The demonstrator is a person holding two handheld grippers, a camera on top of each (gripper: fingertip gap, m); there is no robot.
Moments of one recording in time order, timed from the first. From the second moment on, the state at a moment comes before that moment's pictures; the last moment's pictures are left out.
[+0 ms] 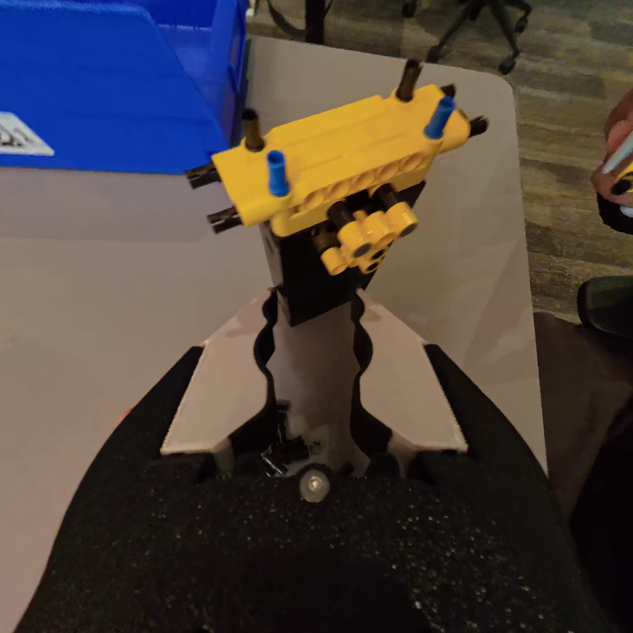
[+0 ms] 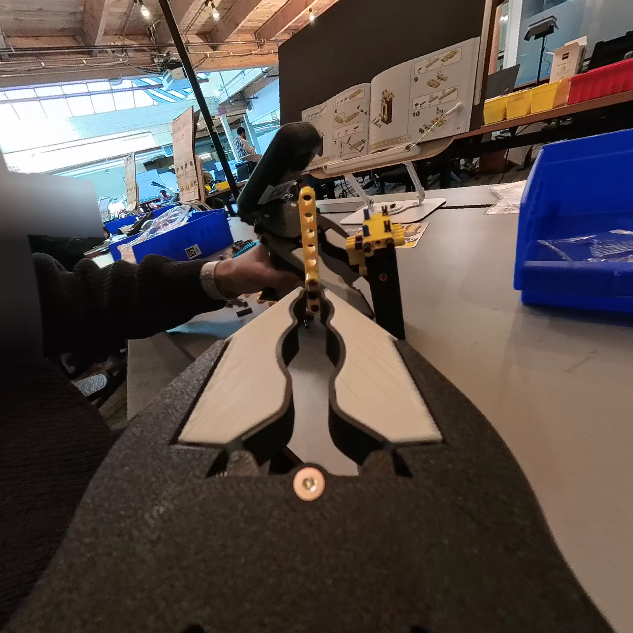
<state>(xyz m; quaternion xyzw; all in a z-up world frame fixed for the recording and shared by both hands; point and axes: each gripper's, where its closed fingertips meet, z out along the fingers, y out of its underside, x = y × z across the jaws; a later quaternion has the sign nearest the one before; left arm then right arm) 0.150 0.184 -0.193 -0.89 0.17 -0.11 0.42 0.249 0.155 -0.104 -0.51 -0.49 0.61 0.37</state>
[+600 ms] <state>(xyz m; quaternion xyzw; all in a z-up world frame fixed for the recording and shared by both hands) 0.157 0.175 -0.192 -0.88 0.07 -0.11 0.45 0.241 0.180 -0.149 -0.58 -0.51 0.50 0.39</state>
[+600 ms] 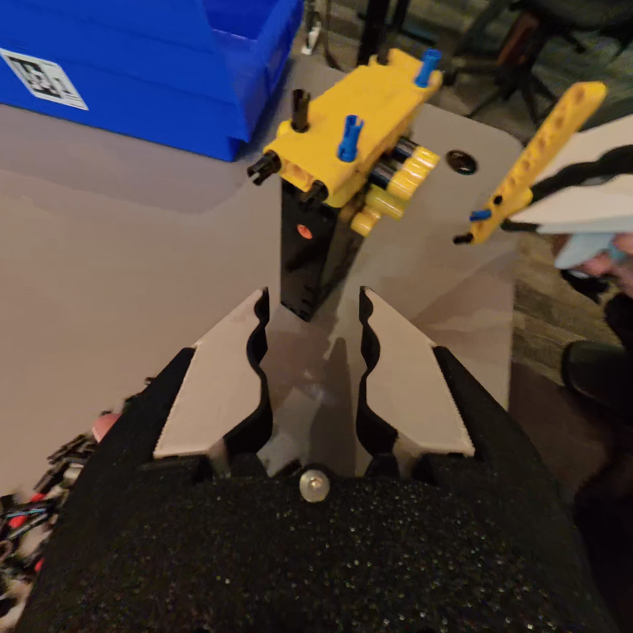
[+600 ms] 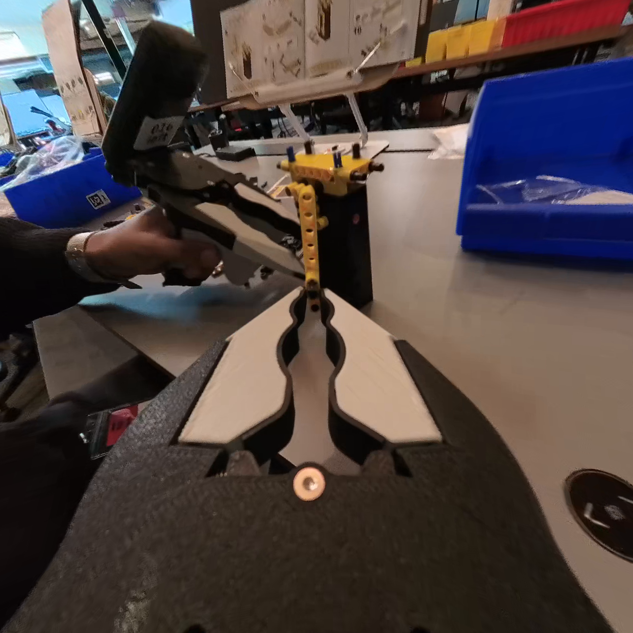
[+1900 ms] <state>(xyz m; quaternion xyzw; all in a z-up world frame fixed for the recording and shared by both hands) 0.167 0.193 -0.219 -0.91 0.07 -0.09 0.40 0.245 0.202 -0.149 -0.58 -0.45 0.55 0.39</state>
